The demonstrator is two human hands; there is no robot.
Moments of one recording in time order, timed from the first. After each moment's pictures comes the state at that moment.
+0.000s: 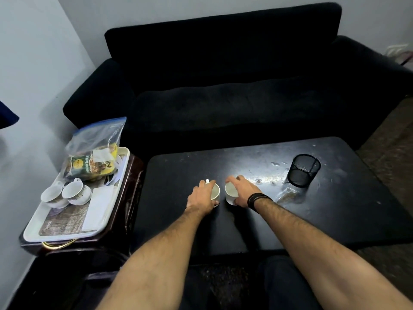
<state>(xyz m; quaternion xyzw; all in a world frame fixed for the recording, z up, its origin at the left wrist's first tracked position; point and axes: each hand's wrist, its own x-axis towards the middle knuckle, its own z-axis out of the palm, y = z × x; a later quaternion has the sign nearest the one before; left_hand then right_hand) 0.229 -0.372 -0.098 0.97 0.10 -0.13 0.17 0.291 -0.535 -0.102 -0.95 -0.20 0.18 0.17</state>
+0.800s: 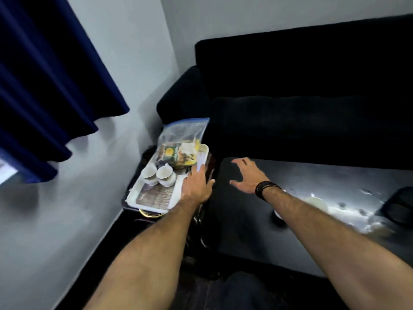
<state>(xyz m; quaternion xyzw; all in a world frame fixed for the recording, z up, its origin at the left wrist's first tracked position) 0.142 -0.157 -0.028 0.96 0.25 0.04 0.10 0.258 -0.323 -0.024 -0.90 -0.35 0.10 0.23</state>
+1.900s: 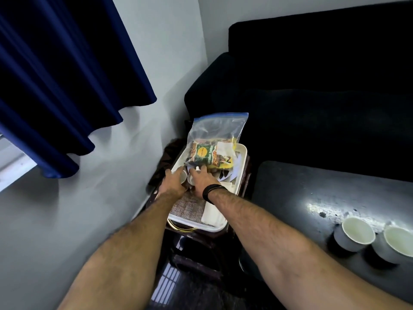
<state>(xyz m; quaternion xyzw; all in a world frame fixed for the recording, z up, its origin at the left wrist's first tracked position) 0.107 0.045 -0.051 0.90 0.40 -0.03 0.15 0.190 -0.043 -0.070 -0.87 -0.42 0.17 0.19</state>
